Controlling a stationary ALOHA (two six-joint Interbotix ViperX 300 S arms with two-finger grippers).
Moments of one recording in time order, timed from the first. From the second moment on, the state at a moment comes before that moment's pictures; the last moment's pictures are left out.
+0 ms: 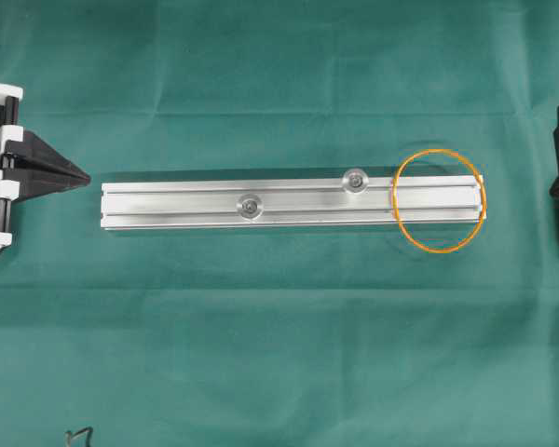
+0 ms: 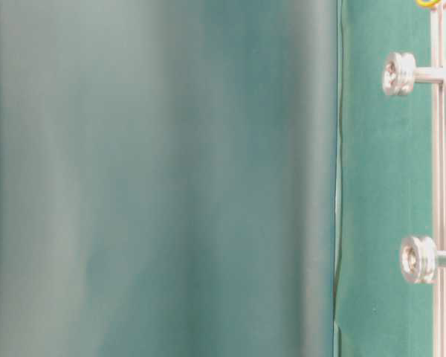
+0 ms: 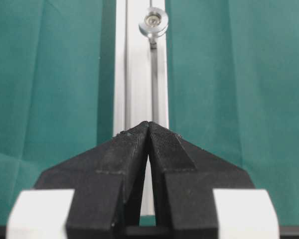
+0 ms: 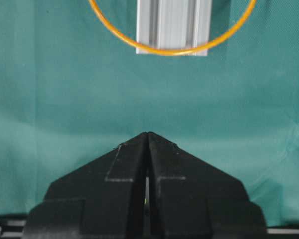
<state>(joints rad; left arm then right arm) 0.00 -0.96 1.04 0.03 0.49 -0.01 0.00 -0.87 0.95 -0.02 1.18 0.12</state>
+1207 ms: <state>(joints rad) 0.00 -0.96 1.03 0.03 0.49 0.00 0.00 -0.85 0.95 -0.01 1.19 0.13</state>
